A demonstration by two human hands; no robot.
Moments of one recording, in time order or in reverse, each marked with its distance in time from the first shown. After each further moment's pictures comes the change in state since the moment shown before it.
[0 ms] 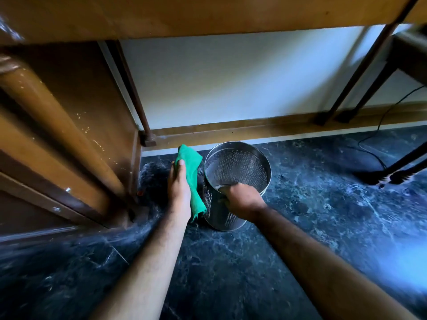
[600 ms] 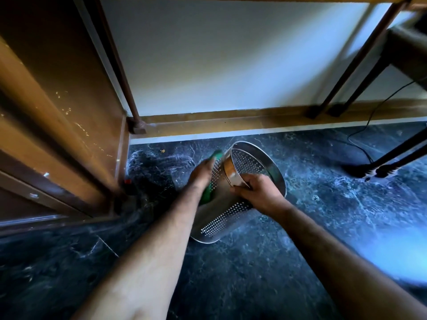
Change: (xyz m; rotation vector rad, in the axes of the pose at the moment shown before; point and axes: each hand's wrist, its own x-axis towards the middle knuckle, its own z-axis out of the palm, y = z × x) left_hand 0.009 -0.032 0.060 0.467 -0.503 -0.210; right_hand -0.047 0.037 -0.013 0.723 0.152 0.179
